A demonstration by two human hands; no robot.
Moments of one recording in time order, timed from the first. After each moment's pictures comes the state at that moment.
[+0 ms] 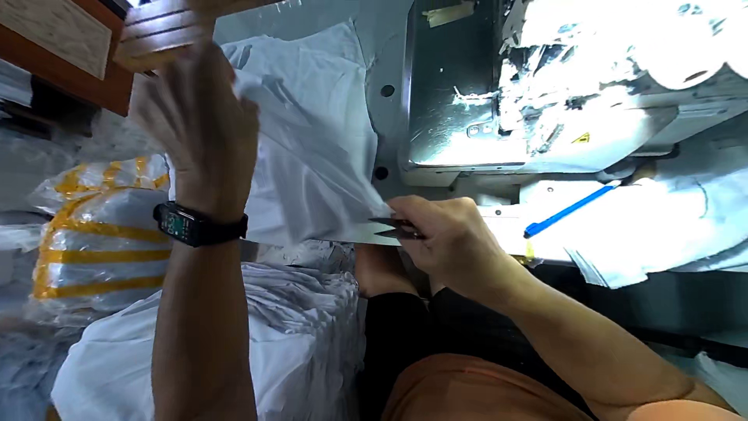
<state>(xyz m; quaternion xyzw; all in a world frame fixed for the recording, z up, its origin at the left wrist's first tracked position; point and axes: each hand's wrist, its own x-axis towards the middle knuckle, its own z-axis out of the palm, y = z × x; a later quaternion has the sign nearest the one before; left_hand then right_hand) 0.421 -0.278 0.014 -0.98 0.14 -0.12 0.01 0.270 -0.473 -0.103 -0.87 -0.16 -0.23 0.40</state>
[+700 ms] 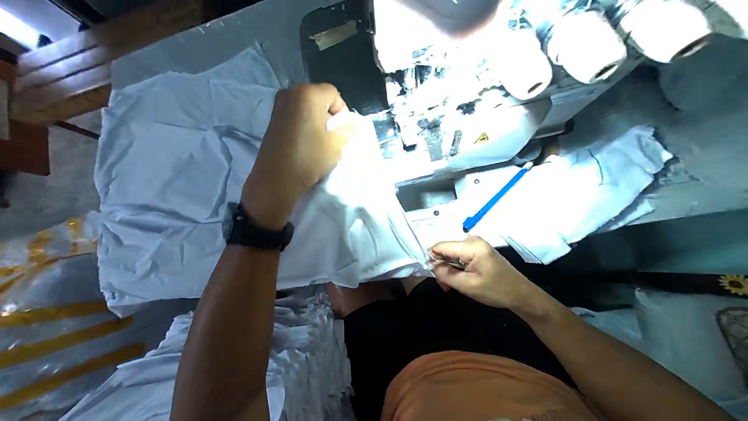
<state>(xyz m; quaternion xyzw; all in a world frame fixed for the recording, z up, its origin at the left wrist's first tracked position) 0.430 -0.413 -0.047 -0.89 0.40 0.07 -0.21 0.187 -0.555 -0.189 -0.75 0.03 -0.03 0.66</state>
